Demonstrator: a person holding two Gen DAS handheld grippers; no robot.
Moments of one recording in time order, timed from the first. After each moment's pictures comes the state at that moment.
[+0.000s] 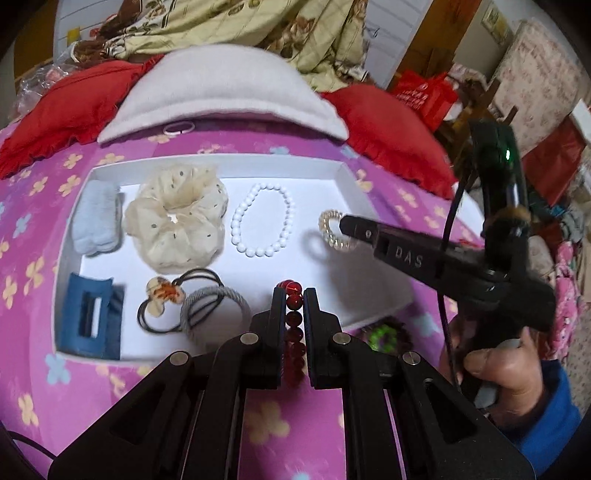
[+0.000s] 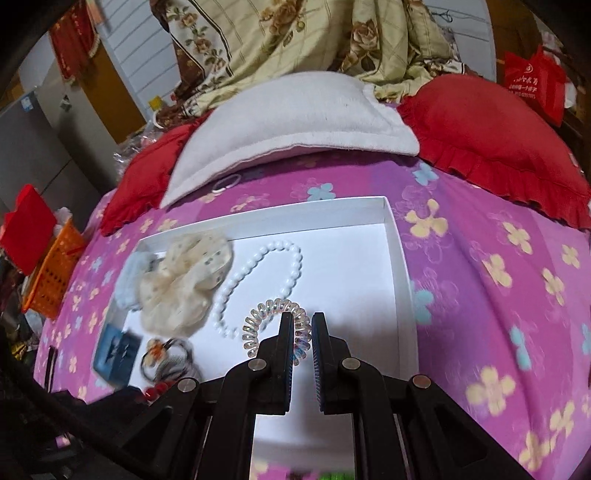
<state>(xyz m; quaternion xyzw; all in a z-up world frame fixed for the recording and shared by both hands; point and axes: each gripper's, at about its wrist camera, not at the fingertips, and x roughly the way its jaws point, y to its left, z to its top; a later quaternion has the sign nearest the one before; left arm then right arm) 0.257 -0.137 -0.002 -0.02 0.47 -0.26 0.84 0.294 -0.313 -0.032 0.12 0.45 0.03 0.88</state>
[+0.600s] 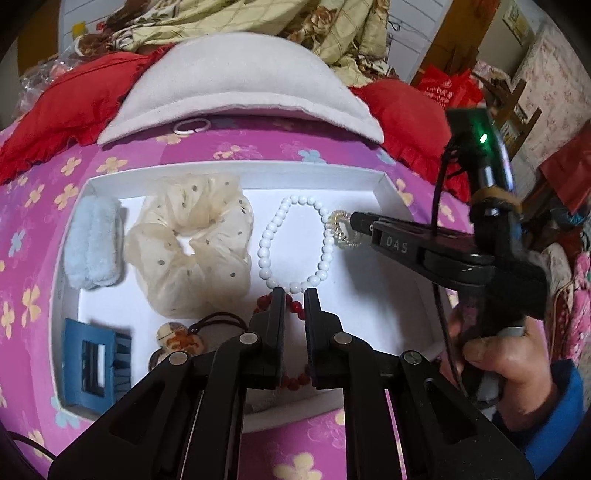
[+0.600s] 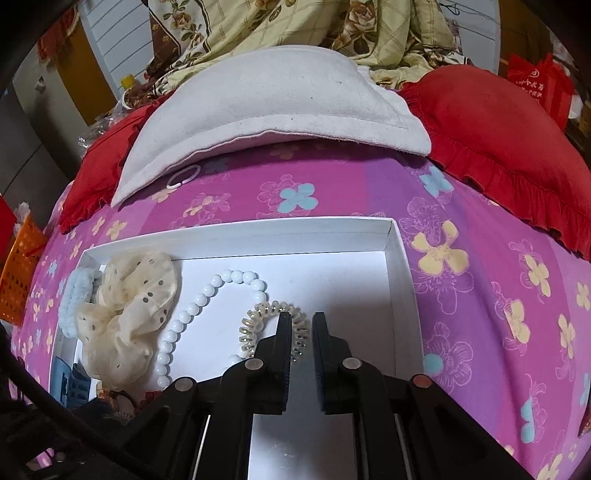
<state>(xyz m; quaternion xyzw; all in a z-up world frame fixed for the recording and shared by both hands) 0.300 -0.138 -0.015 -0.02 0.48 -0.23 0.85 0.346 -0.320 -0.050 0.09 0.48 -0.01 0.87</state>
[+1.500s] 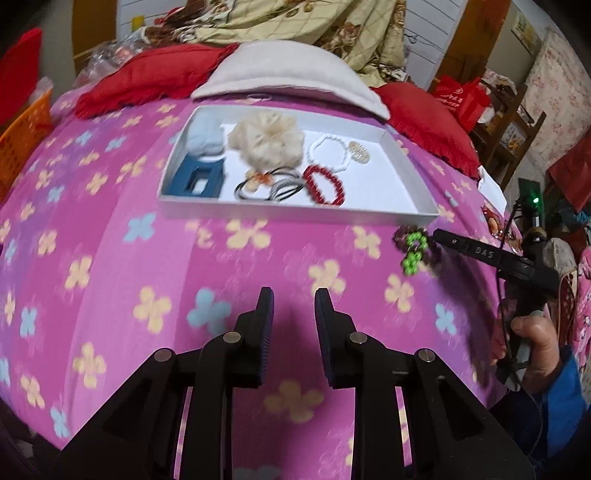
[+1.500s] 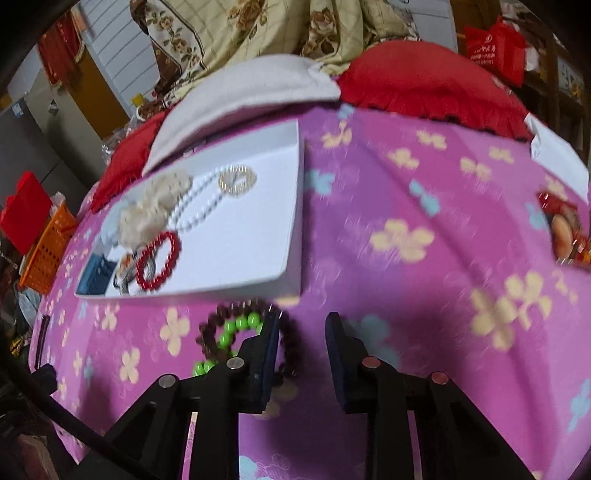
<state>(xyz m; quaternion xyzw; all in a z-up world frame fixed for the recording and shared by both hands) 0.131 -0.055 -0.011 -0.03 0.47 -0.17 0.86 0.166 -0.354 -0.063 0.13 0.46 0.00 0.88</state>
